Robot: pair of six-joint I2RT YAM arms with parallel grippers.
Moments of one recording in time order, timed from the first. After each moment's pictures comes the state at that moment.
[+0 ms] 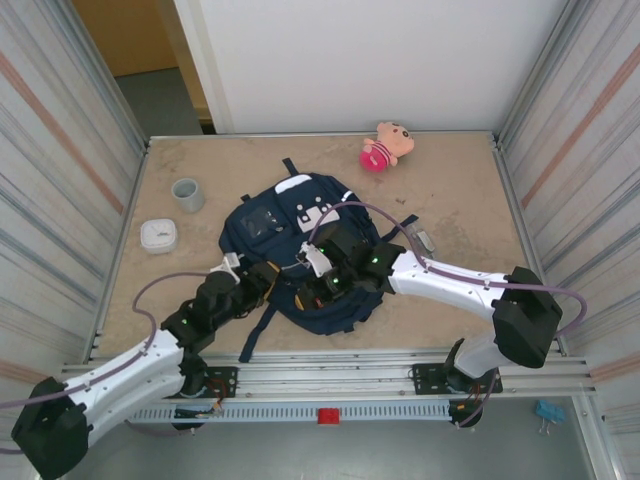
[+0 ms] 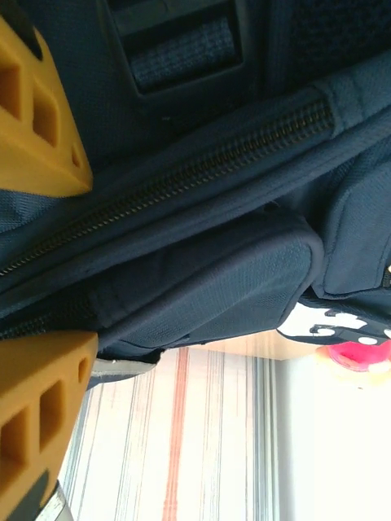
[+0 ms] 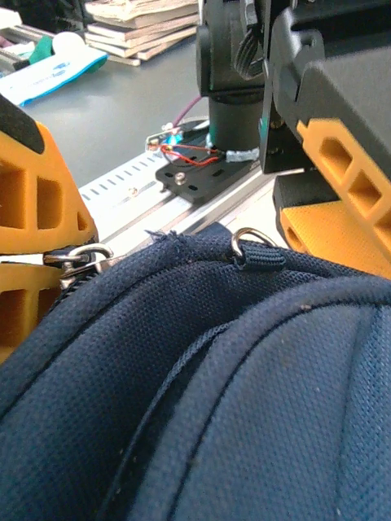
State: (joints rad) left arm -0.71 0.74 0.21 0.13 -0.01 -1.42; right arm 0.99 1.47 1.03 -0.47 -0.49 0.58
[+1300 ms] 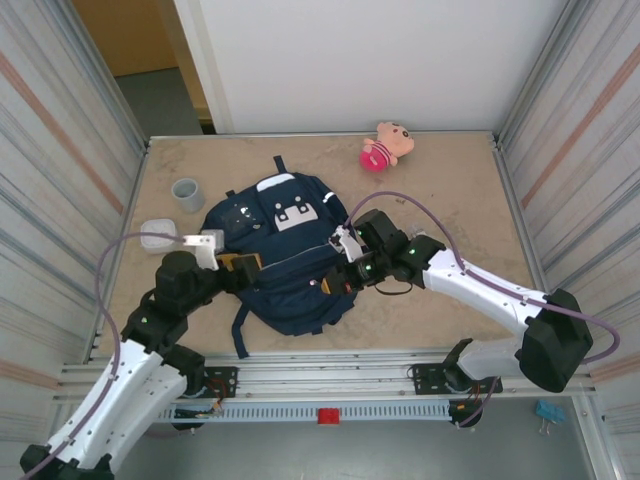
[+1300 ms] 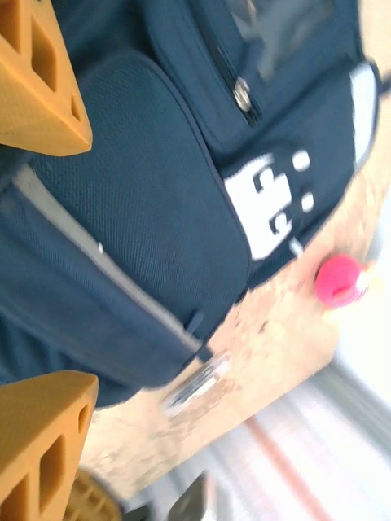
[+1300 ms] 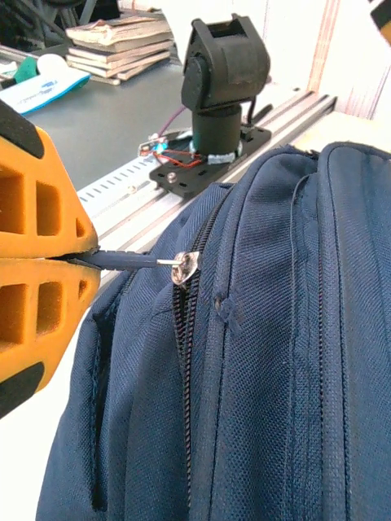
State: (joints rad) left arm -0.46 0.54 0.52 -0.38 0.21 -0.40; right arm 0.79 1.29 0.95 -0.54 -0.58 0.51
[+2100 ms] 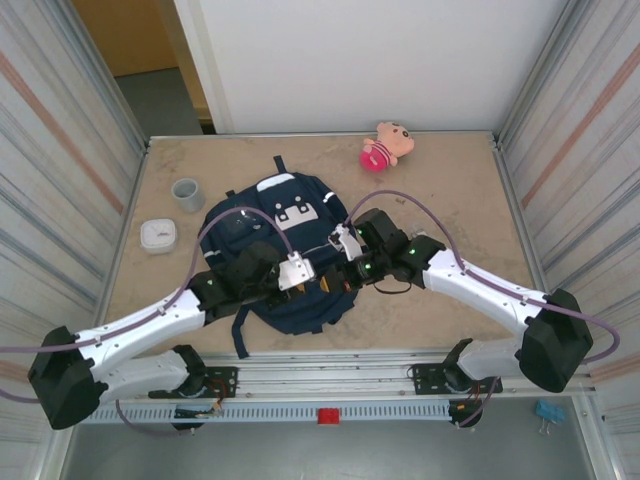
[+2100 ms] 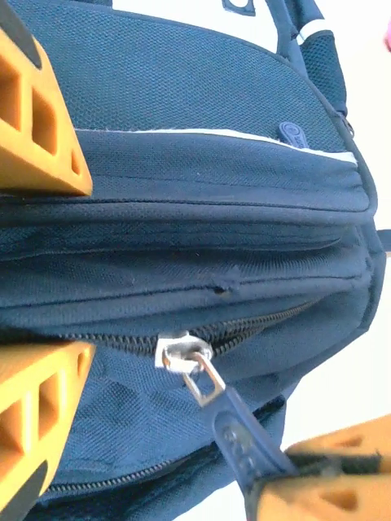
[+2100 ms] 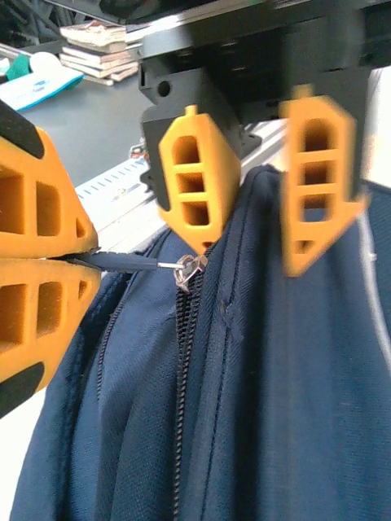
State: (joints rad) left arm -0.87 1.03 0.66 -0.35 0.00 0.42; right arm 0.79 1.29 0.94 -0.50 -0.58 0.51
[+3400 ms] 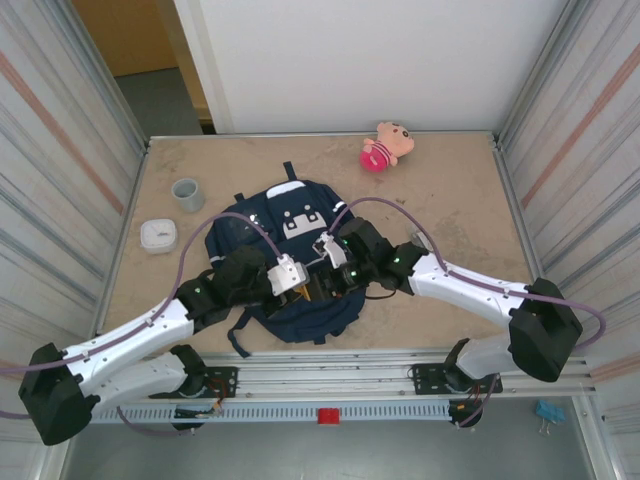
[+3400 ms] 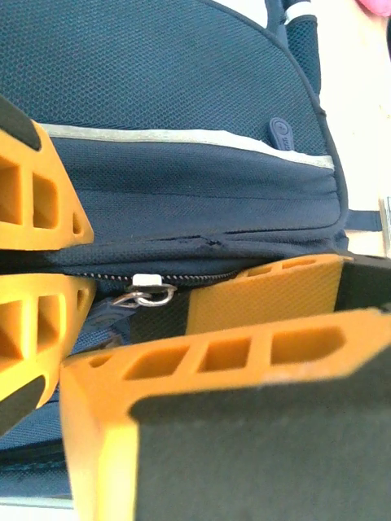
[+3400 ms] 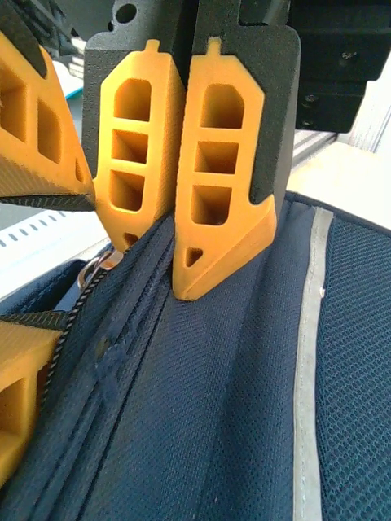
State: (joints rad) left arm -0.84 0.95 0.61 -0.31 0.22 0.31; right arm 0.88 1.36 0.90 -0.33 -0.57 0.58
